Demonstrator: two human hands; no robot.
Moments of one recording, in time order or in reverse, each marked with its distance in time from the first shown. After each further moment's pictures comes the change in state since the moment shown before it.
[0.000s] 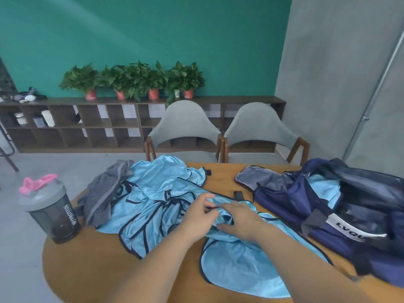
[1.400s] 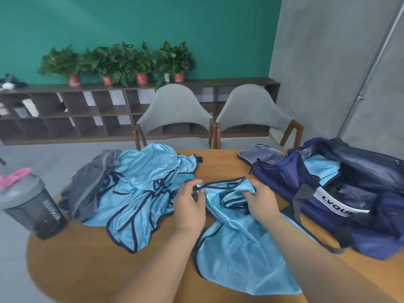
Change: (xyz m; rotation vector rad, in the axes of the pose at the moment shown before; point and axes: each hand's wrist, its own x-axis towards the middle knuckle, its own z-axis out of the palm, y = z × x) left_hand -0.001 -0.005 0.033 0.046 0.512 0.219; right_hand -0.024 0.043 -0.016 0.506 0.511 0.299
